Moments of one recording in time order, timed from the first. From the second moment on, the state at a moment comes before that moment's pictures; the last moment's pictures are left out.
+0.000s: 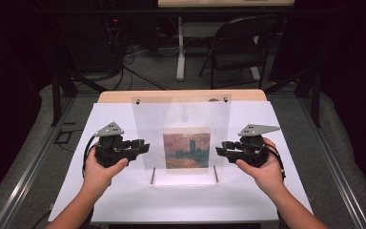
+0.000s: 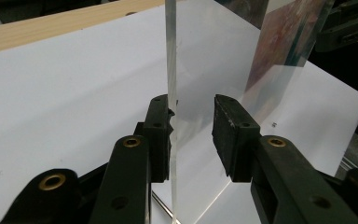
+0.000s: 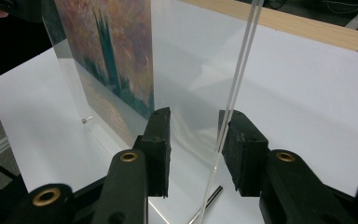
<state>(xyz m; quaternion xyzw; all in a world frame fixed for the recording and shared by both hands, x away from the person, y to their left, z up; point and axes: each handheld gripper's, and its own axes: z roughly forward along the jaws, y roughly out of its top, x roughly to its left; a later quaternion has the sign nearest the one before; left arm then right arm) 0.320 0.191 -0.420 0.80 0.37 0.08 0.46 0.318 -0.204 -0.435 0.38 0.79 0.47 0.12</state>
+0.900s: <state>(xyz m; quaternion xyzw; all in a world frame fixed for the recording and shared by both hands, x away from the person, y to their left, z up) 0.315 0.189 -0.428 0.80 0.38 0.07 0.46 0.313 -0.205 -0.440 0.37 0.79 0.47 0.11</state>
